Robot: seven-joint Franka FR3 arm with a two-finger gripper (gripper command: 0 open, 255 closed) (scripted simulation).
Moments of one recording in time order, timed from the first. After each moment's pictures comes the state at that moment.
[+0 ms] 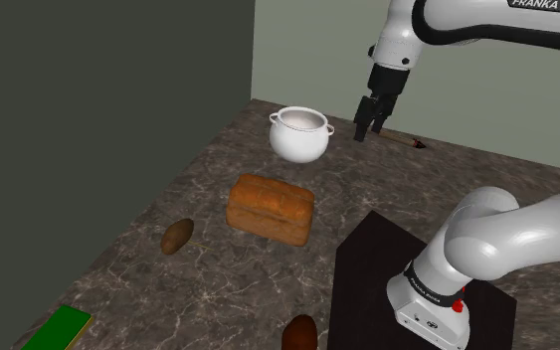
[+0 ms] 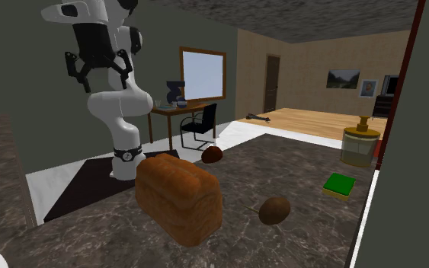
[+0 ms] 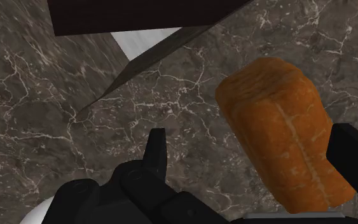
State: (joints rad) arm -0.01 -0.76 -0.04 -2.39 0.06 1.57 -0.01
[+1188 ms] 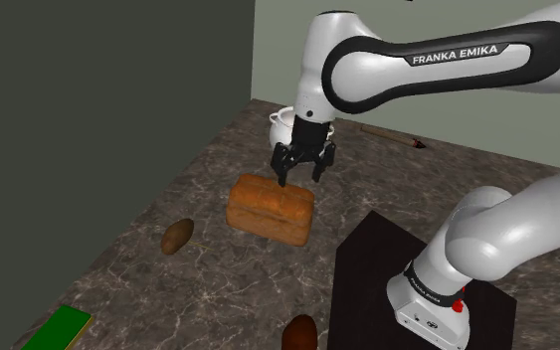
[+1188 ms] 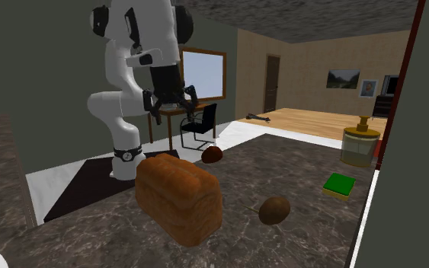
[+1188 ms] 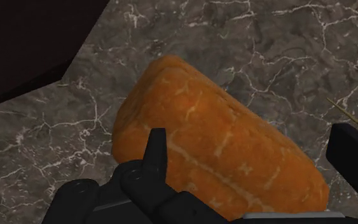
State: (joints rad) arm 0.01 -0.49 0.32 -2.42 0.31 1.90 0.60
